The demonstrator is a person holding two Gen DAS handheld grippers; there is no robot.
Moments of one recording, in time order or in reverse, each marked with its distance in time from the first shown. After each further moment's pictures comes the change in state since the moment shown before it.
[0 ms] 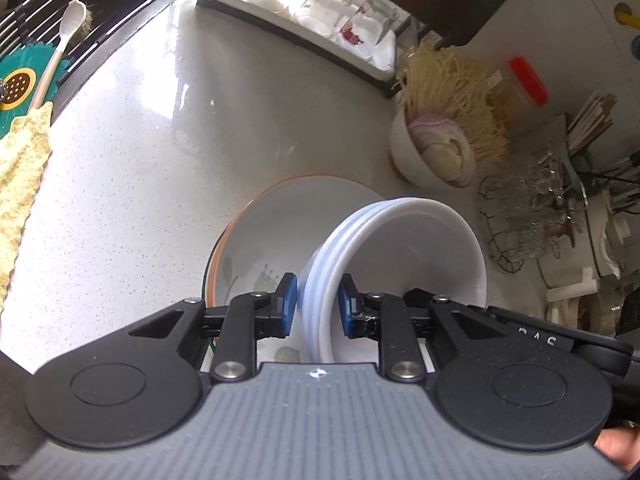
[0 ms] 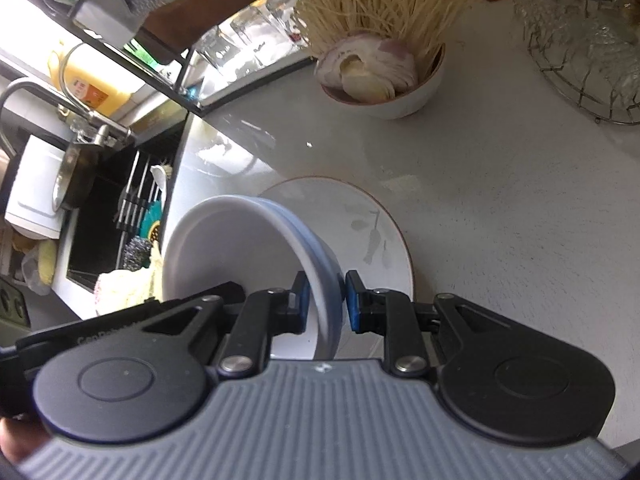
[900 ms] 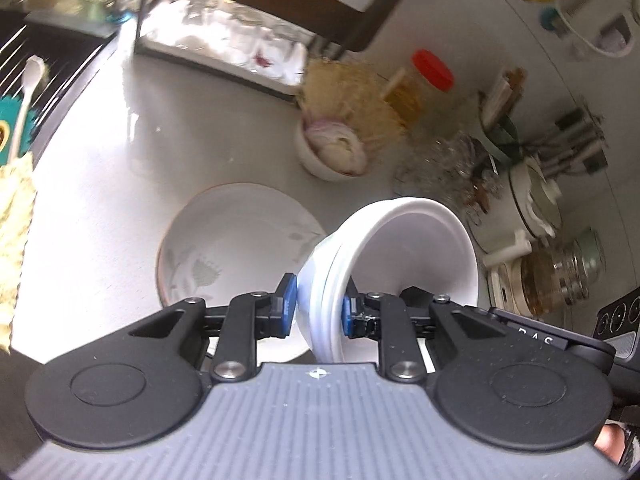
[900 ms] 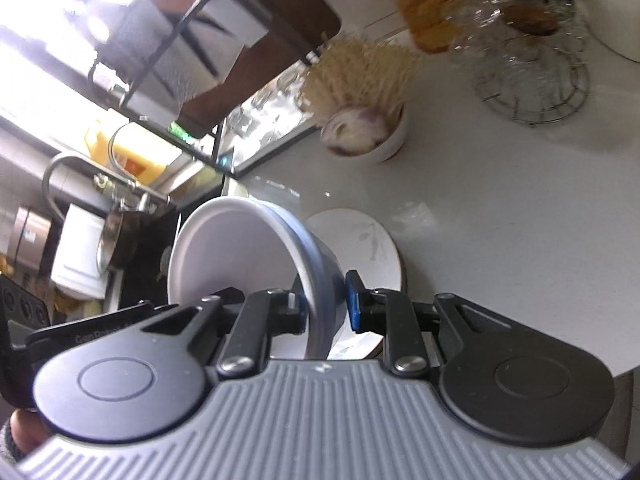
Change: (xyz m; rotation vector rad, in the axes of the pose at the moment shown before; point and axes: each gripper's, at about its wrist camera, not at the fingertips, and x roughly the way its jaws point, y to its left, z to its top) left arm -0.084 -0.046 -0.015 0.124 -0.014 -0.117; right arm -0.099 -0.009 -0.038 0.114 -0.179 0.089
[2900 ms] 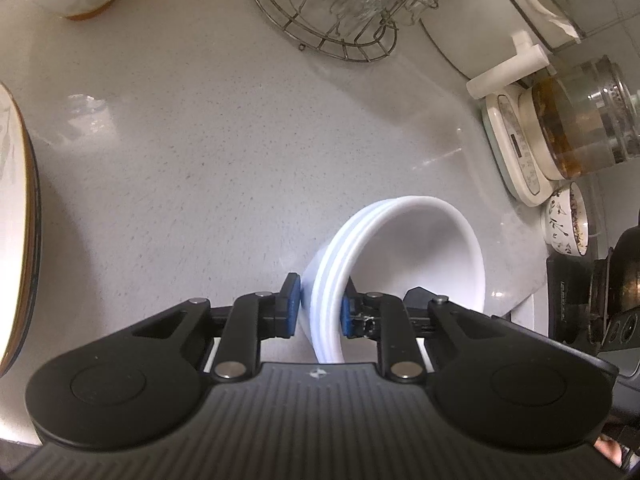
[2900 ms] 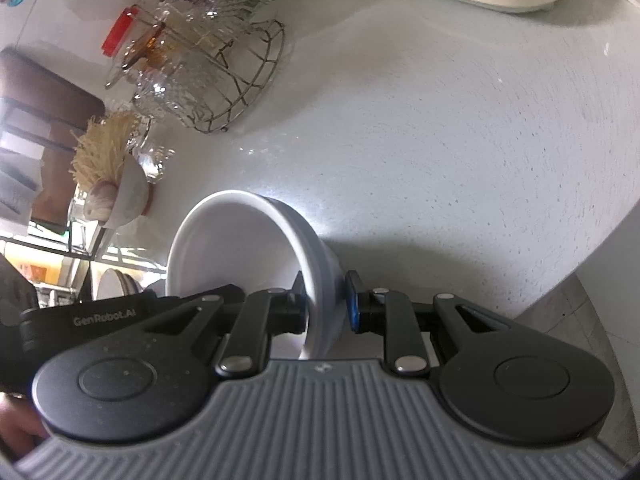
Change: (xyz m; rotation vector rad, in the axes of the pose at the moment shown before) left arm 0.237 -0.162 -0.076 0.257 0.389 -0.014; right arm -0.046 -0.240 -0.035 0.358 -0.094 -0.196
